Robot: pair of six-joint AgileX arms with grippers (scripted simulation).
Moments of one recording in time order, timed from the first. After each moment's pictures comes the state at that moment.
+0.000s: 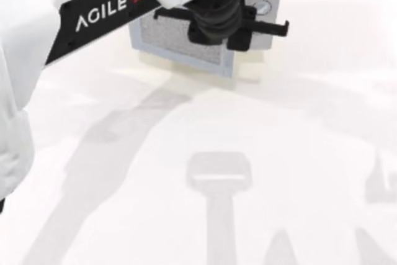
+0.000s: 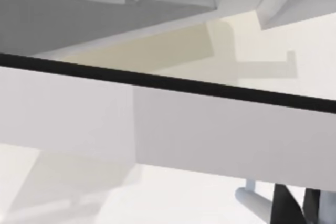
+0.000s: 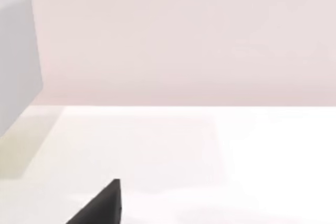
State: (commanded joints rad) left arm -0.68 2.16 1.97 -0.88 -0.20 -0.35; right arm 0.00 0.00 0.00 0.00 0.00 0.00
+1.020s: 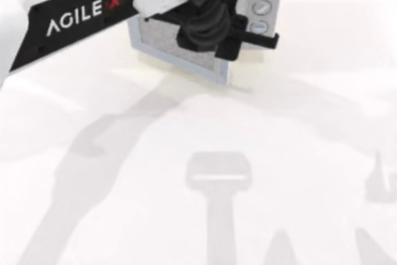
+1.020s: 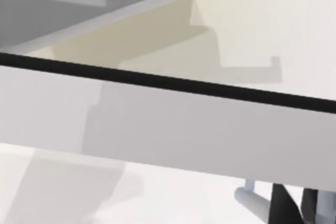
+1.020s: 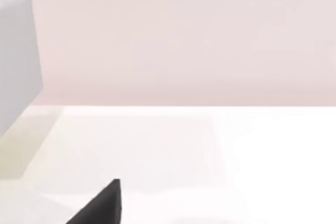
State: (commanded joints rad) left arm -0.67 2.06 1.81 -0.81 -0.14 -0.24; right arm 0.00 0.00 0.00 0.00 0.00 0.00
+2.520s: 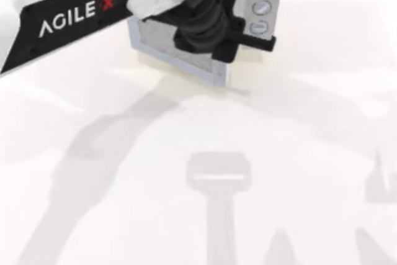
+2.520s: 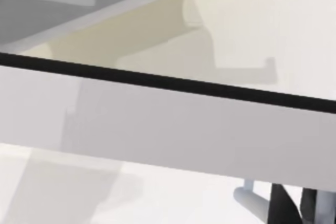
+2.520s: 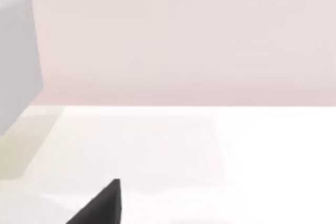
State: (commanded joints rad) left arm -0.66 2.04 1.78 -0.80 -0.12 -0.22; right arm 0.00 0.00 0.00 0.00 0.00 0.00
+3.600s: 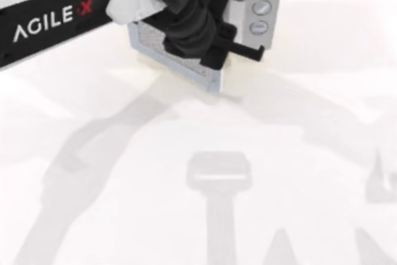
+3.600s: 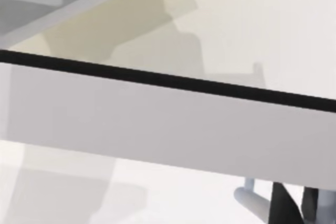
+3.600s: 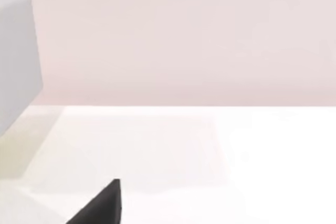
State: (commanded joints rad) left arm -0.64 1.97 1.68 -0.75 -0.07 -0.13; right arm 0.00 0.00 0.00 0.00 0.00 0.00
